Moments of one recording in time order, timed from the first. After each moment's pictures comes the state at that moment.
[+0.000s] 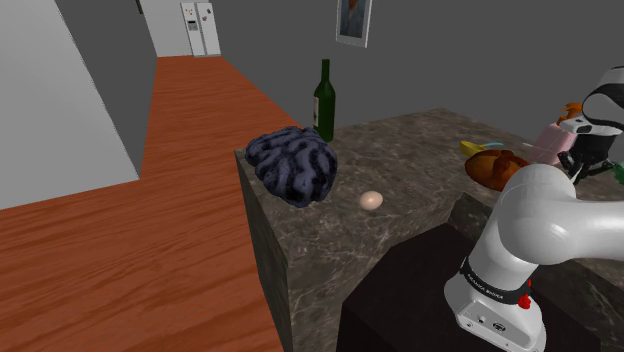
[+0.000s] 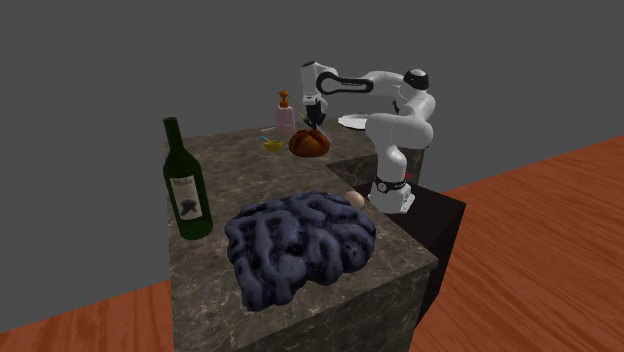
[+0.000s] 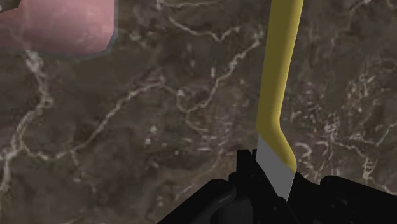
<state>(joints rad) 0.09 -1.39 -1.35 -2.13 -1.39 1.39 -2.21</state>
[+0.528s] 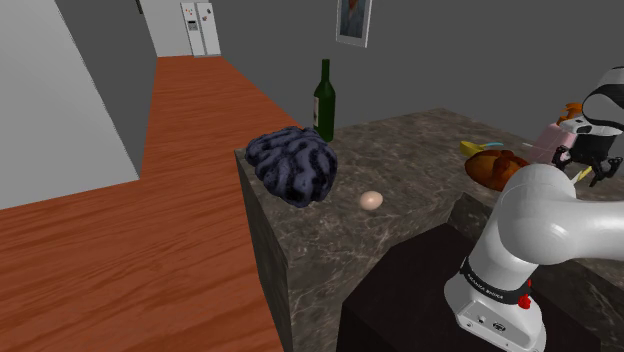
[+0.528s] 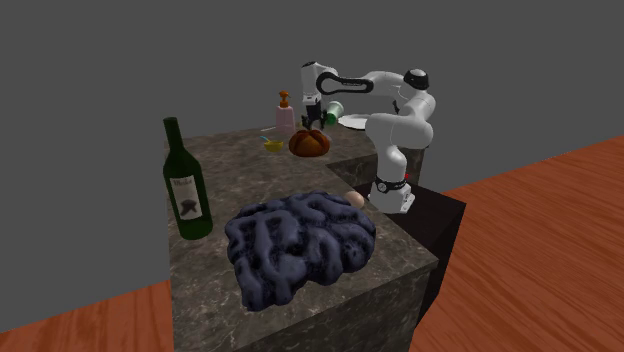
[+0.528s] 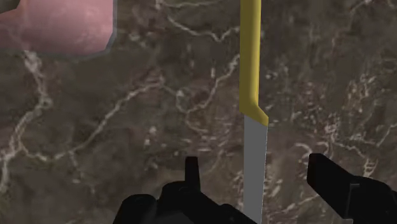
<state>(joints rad) 0.09 -1.39 -1.35 -2.14 -1.39 1.39 -2.21</state>
